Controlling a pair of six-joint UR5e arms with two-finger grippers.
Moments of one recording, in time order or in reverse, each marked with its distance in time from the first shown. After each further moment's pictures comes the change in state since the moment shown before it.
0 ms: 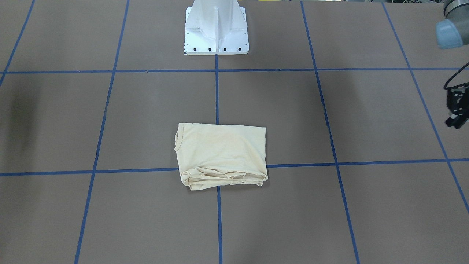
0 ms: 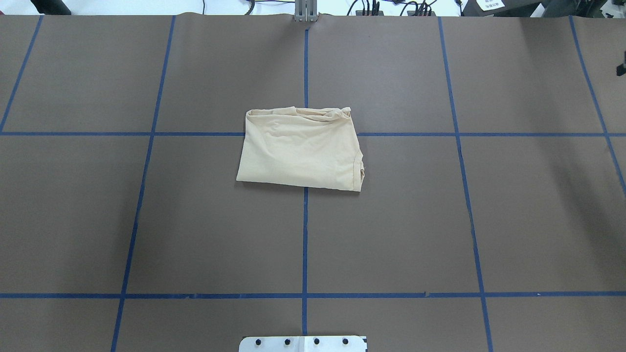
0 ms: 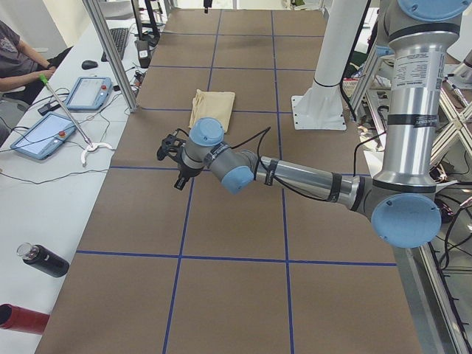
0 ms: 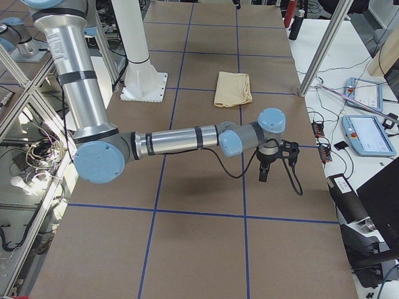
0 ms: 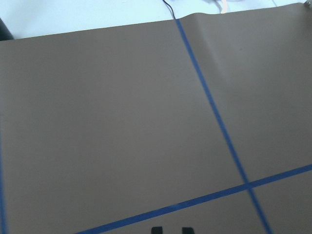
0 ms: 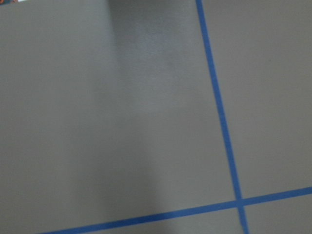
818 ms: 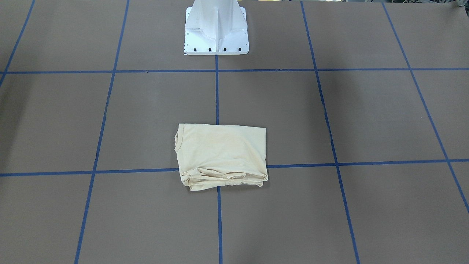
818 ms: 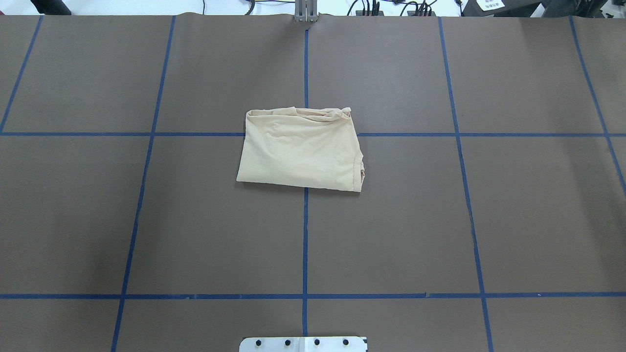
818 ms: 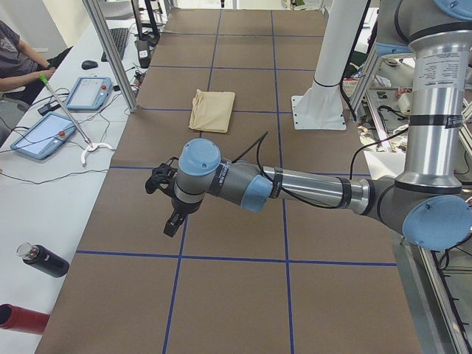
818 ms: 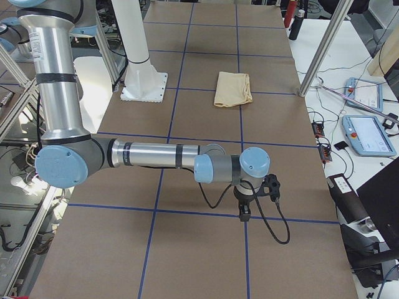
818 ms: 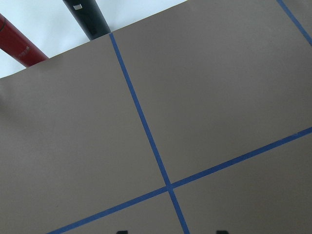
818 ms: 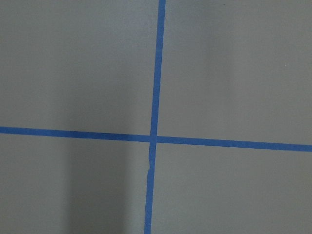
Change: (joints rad) left arm -0.216 0.012 0.030 0.294 -0.100 0.397; right arm 0.087 -0.077 -0.002 -0.187 0.024 -0.431
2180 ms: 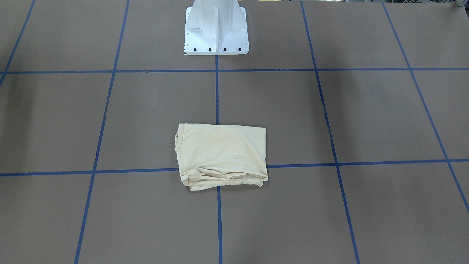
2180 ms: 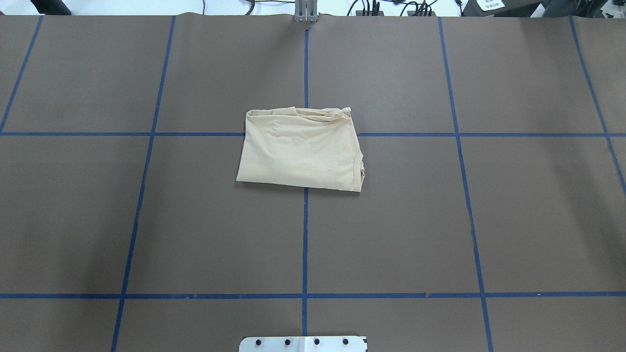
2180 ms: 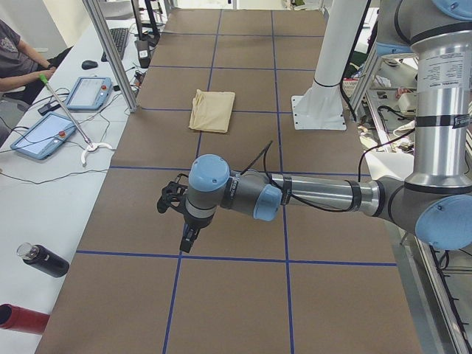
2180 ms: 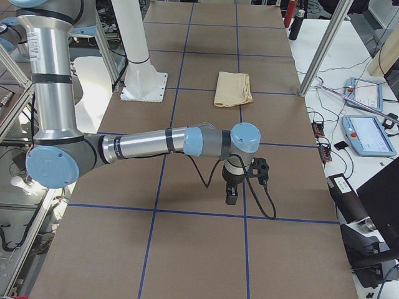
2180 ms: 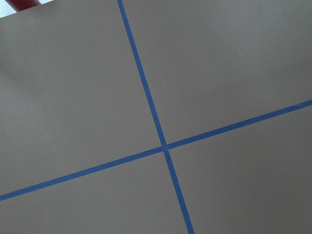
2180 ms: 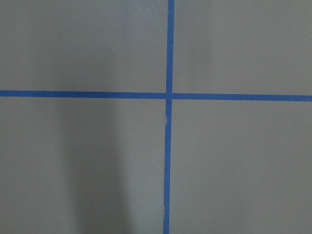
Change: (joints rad) left arm 0.008 0.058 0.006 0.014 0.039 -0.049; right arm -0.012 -0.070 0.252 -0.264 -0.036 -0.006
